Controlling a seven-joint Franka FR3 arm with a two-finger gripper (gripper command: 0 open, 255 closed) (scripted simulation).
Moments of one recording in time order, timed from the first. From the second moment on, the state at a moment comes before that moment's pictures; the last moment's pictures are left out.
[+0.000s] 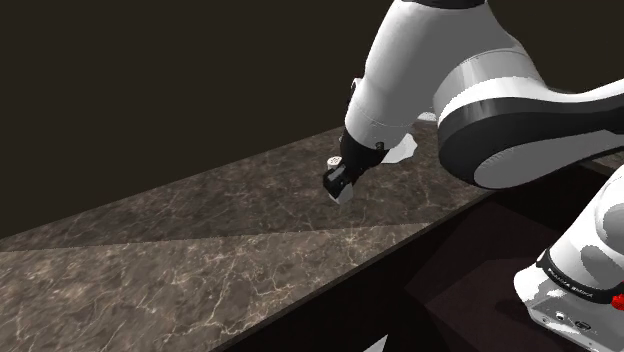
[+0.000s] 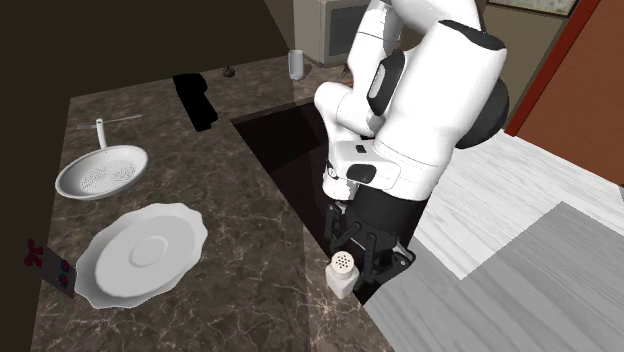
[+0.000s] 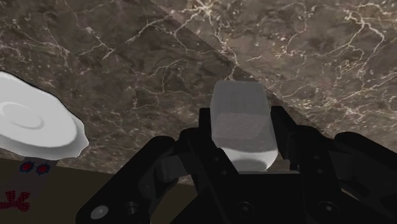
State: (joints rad) arm -0.03 -0.43 0.78 -2.34 0.02 2.30 0.69
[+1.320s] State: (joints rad) arm -0.12 -0.31 0.62 -2.17 -0.04 2.25 0.47
